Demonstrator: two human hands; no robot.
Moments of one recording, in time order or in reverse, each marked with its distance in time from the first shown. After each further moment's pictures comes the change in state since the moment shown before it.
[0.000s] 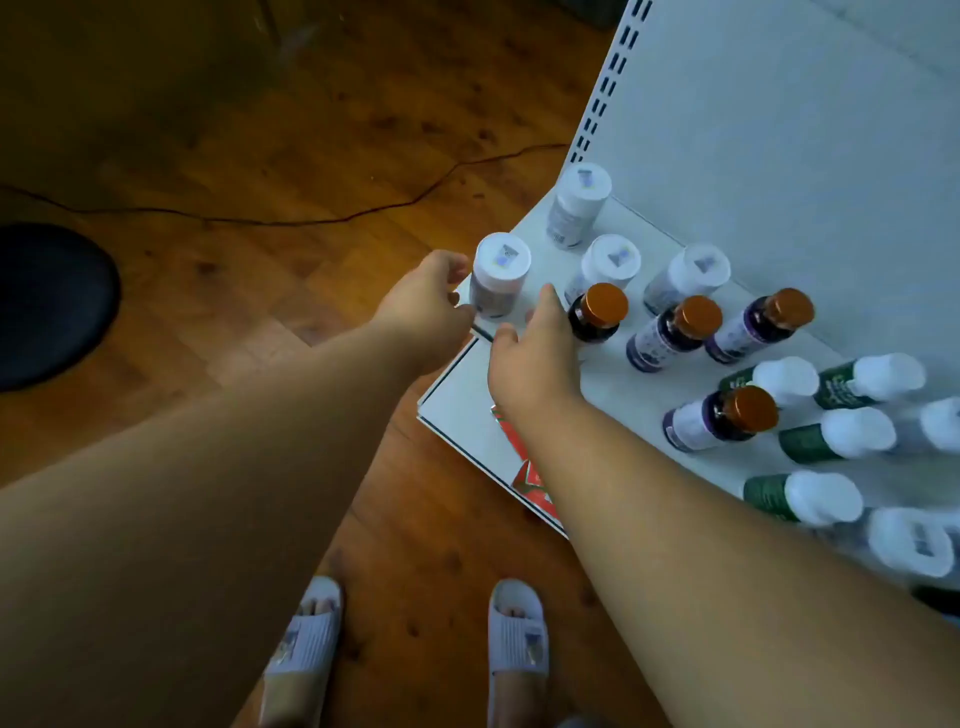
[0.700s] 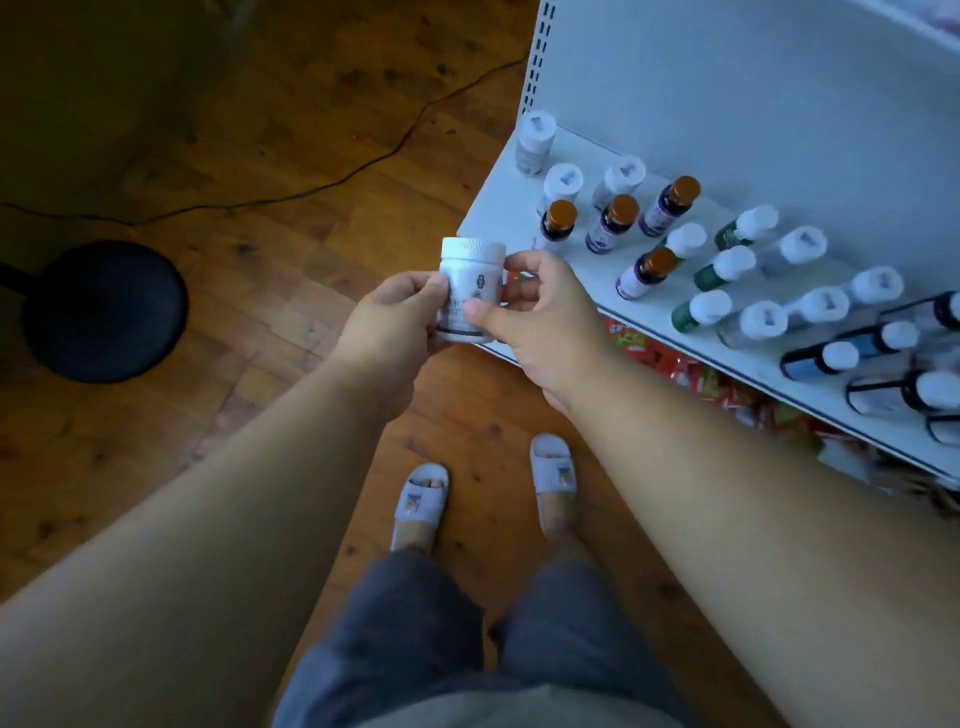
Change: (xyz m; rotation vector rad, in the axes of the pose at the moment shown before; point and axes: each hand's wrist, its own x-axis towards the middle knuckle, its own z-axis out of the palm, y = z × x) left_hand -0.215 0.057 -0.133 -0.689 -0.180 -0.288; right_hand -0.214 -0.126 -0.096 0.407 -0.078 0.100
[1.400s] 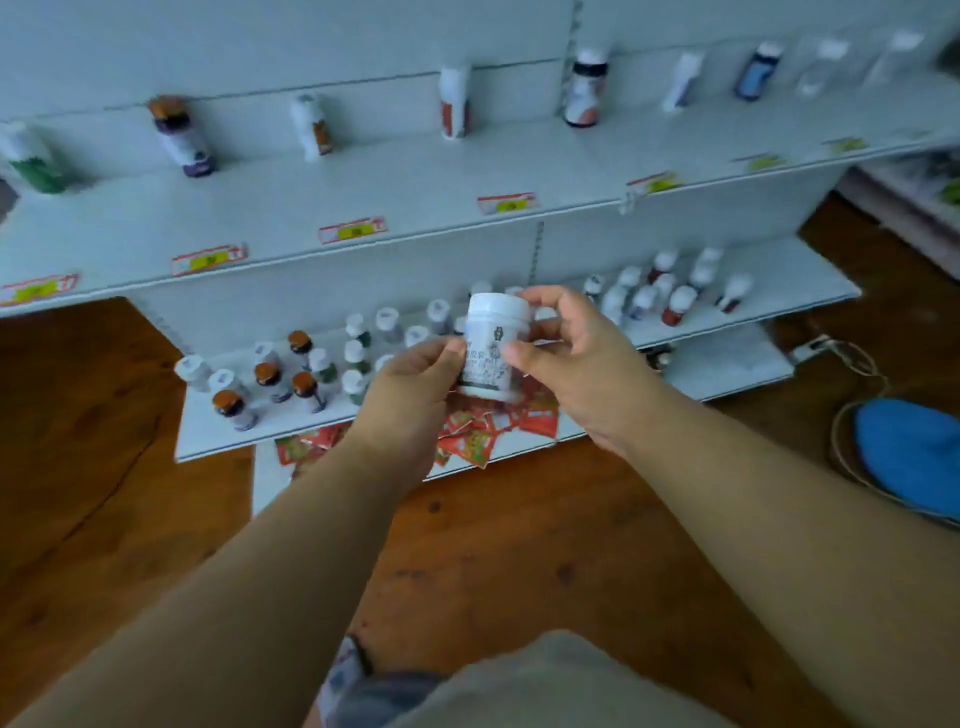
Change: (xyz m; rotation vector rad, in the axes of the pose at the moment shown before) left_hand -0.356 -0.024 0.330 0.317 -0.731 0.246; right_hand -0.402 0.017 -0.363 0.206 0.590 -0.228
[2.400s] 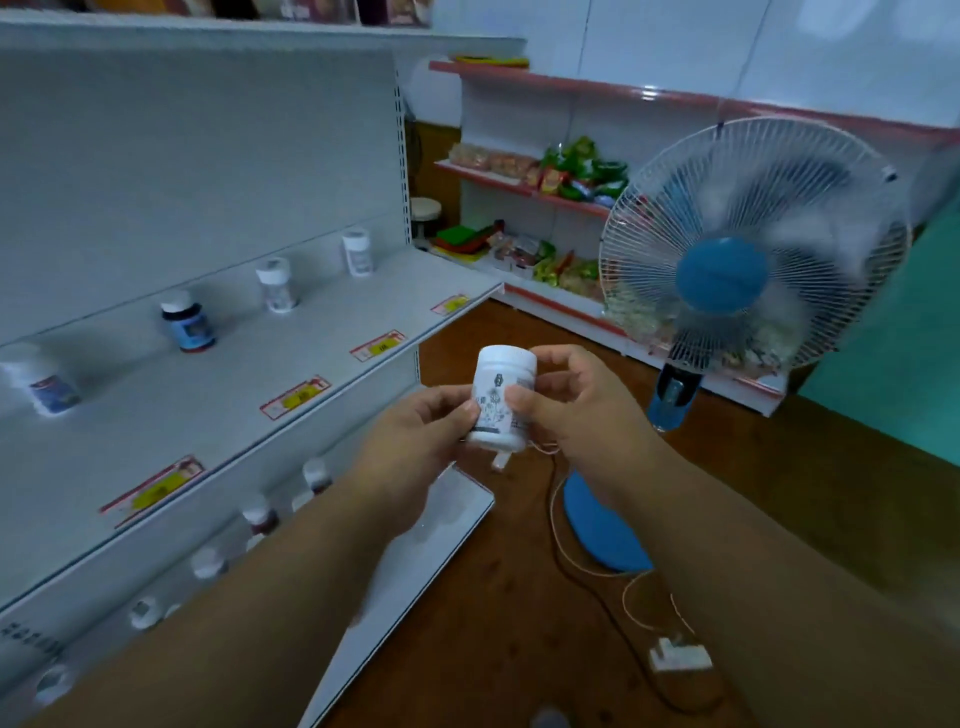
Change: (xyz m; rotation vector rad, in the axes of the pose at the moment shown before) left_hand 0.271 0.039 0.701 0.233 -0.748 0.090; right_hand 0.081 0.050 -0.693 -0.013 0.738 0.081
